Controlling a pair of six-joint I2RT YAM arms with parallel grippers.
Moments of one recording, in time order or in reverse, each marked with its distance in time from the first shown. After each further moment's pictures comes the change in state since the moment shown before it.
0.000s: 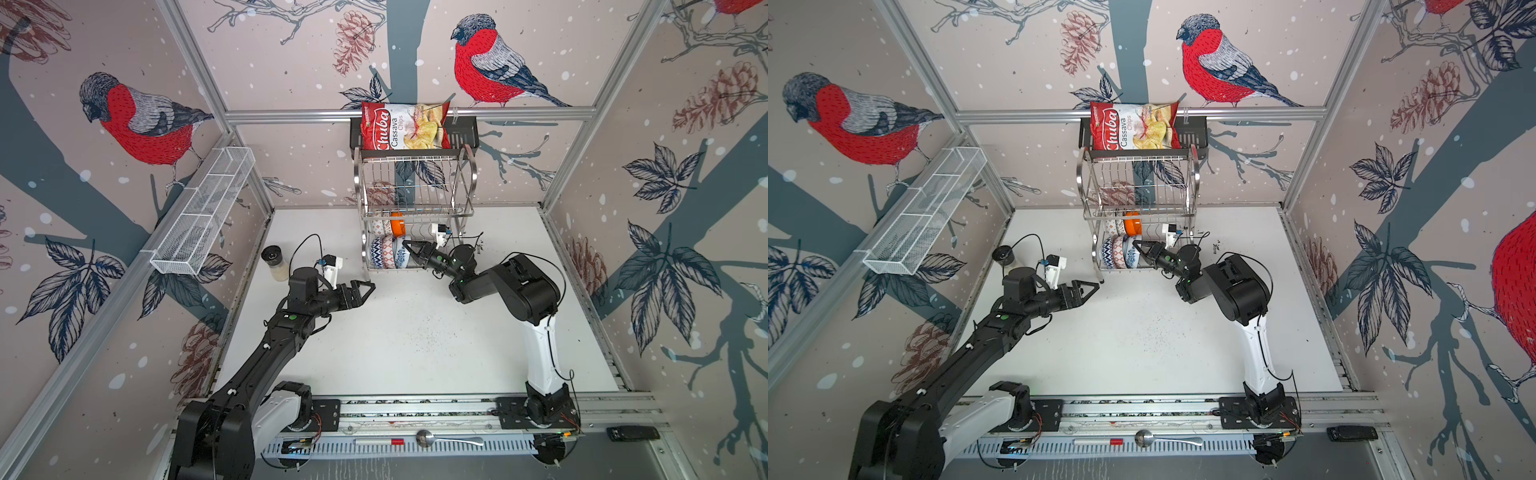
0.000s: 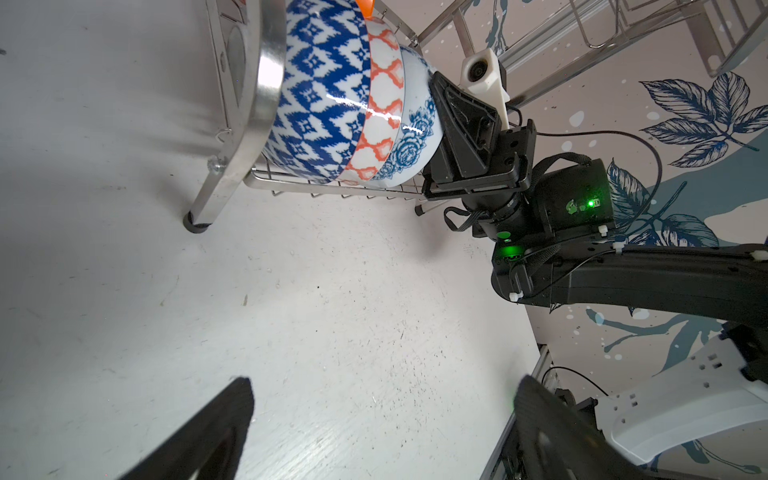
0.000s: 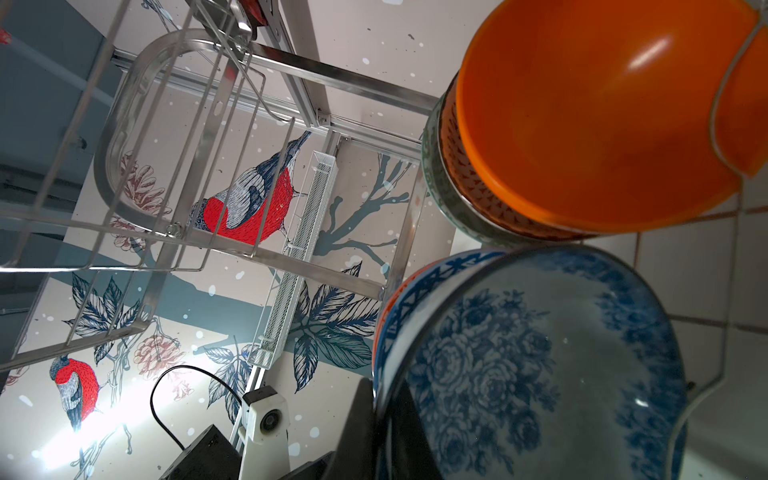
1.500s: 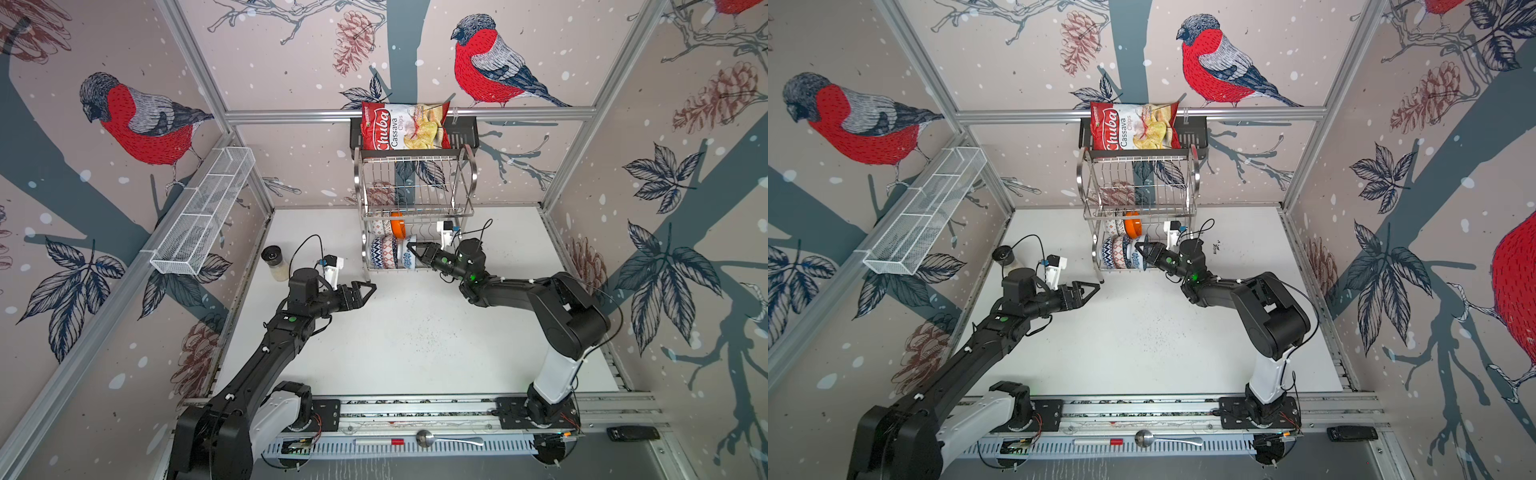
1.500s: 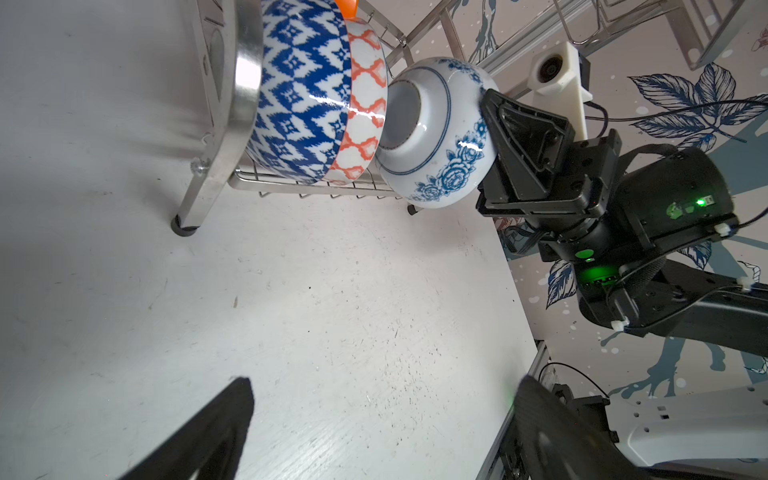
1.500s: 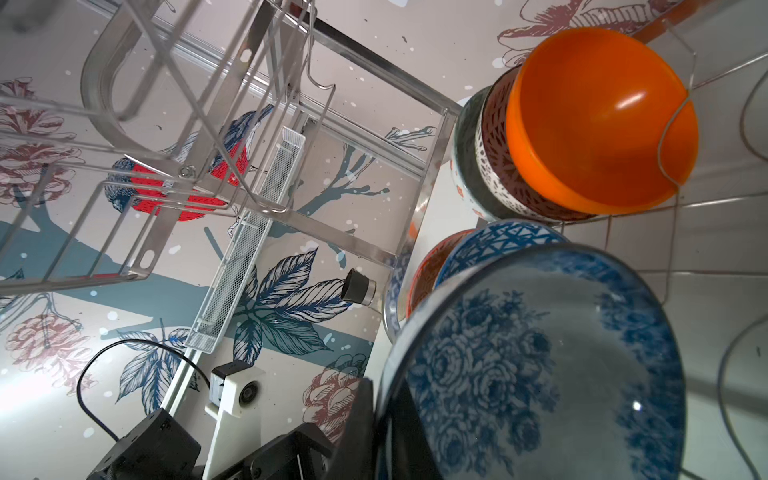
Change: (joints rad) left arm -0.018 -0.023 -0.004 0.000 0.000 0.001; right arm 0.045 -0.360 -0.136 -0.411 0.099 -0.290
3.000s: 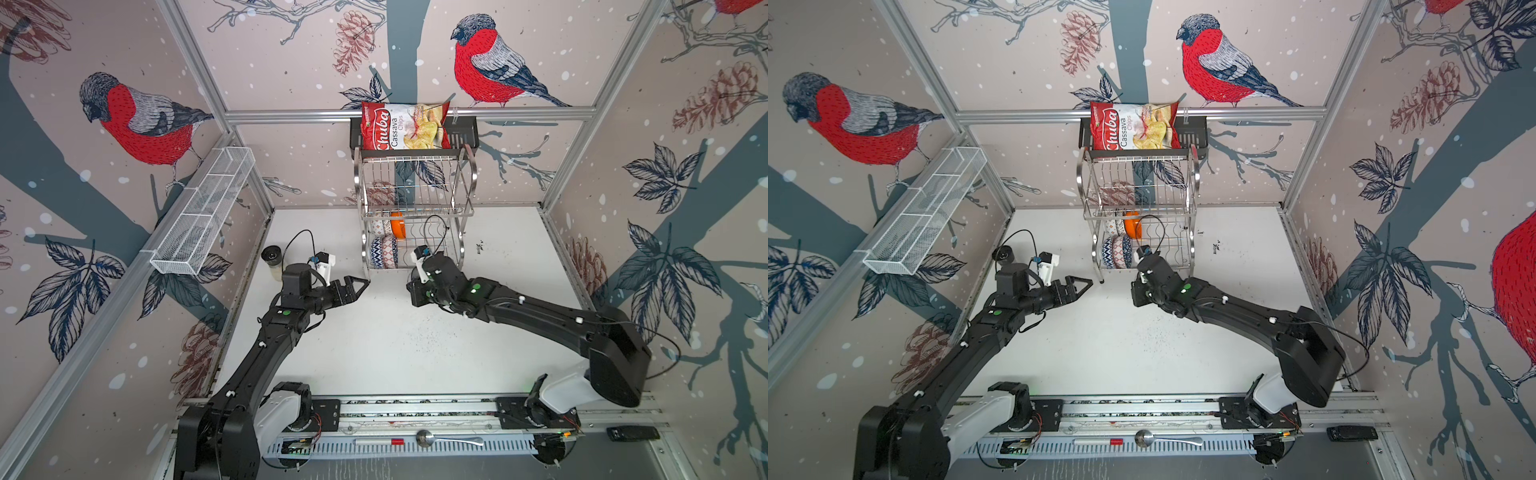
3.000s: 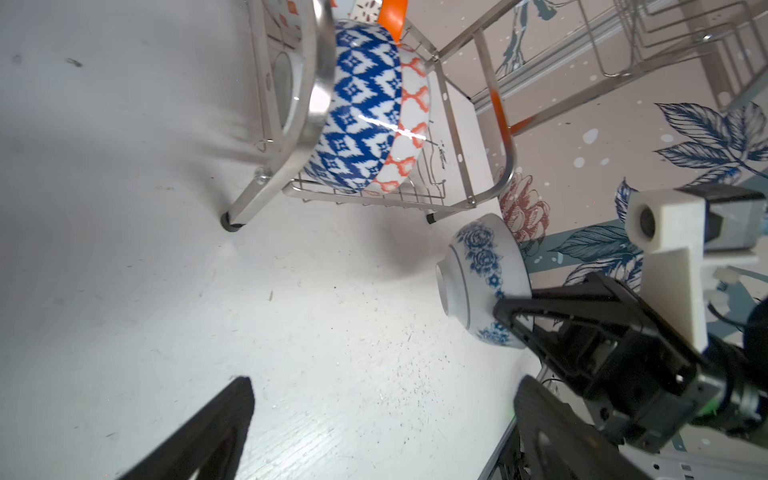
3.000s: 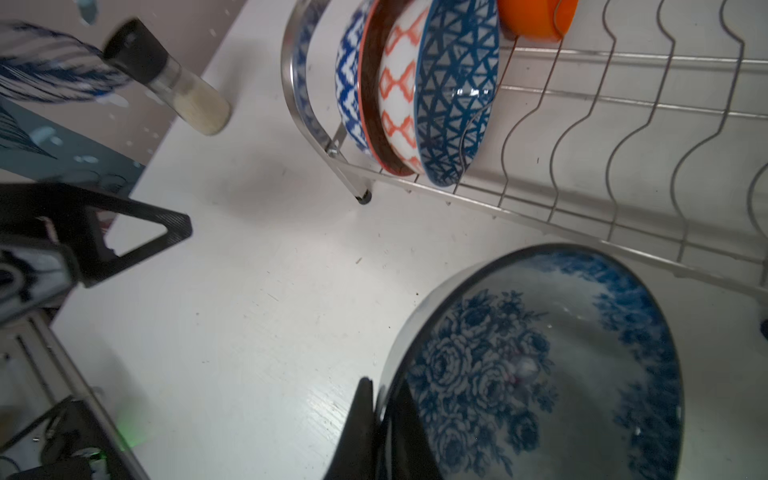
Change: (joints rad) left arm 0.081 0.002 0.044 -0.088 0.033 0.017; right arm 0.306 -0.384 0.119 -1.144 0.472 -0.577
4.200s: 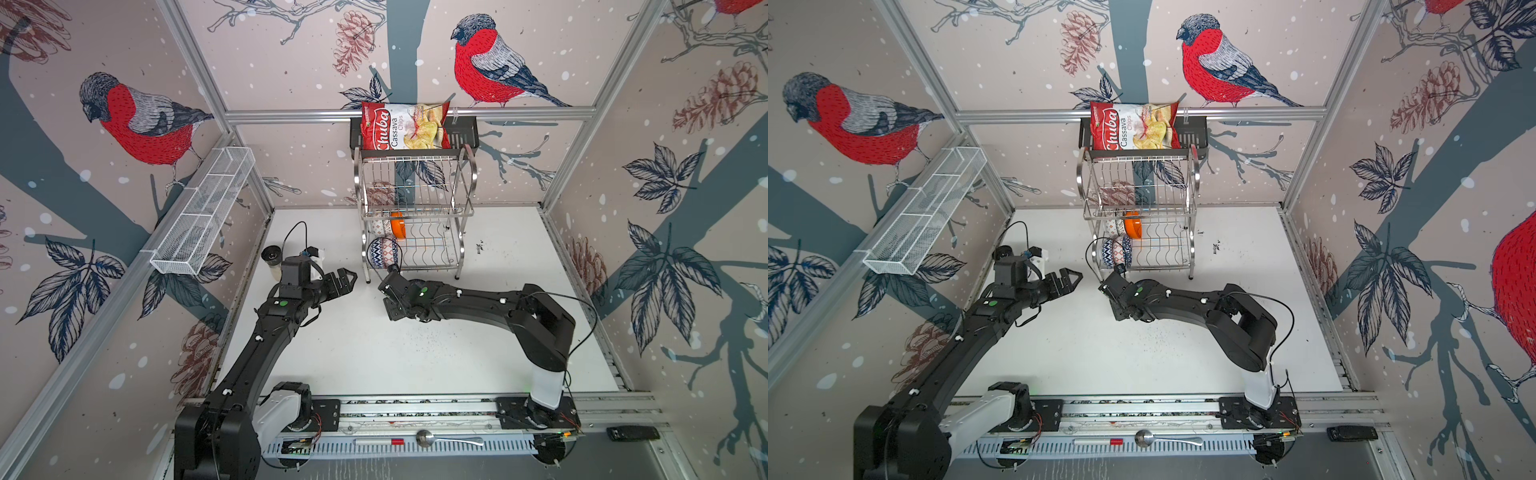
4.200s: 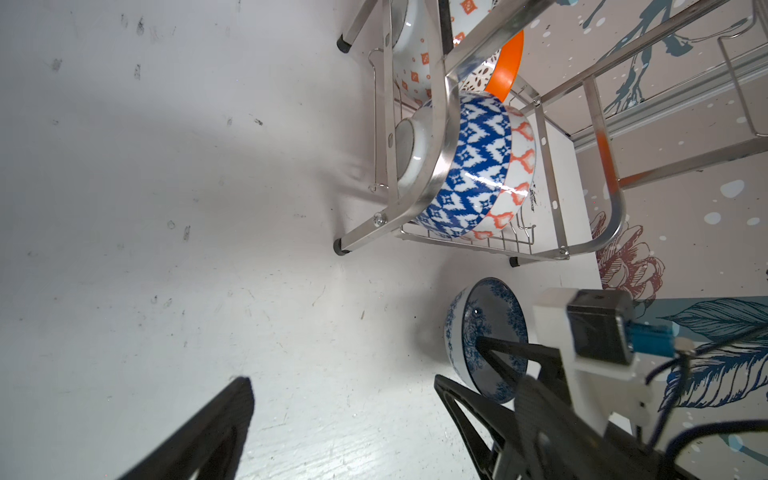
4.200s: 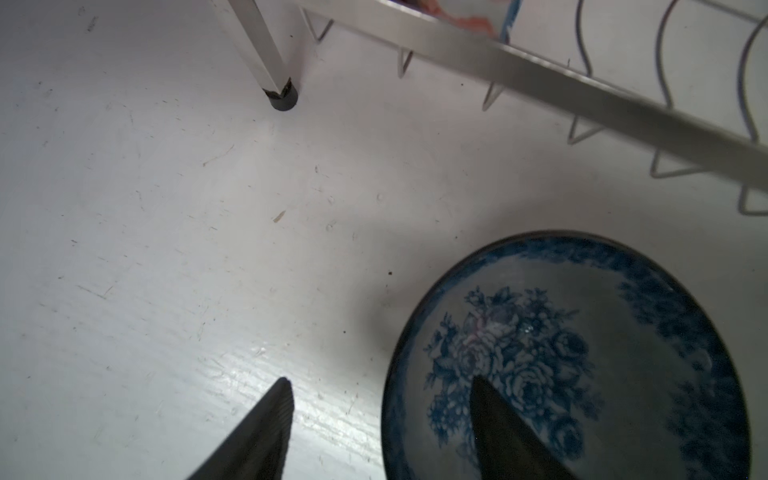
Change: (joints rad) left arm 0.010 0.037 0.138 -0.212 -0.295 0.041; right arm 0.186 0.470 0.307 -0.265 0.332 0.016
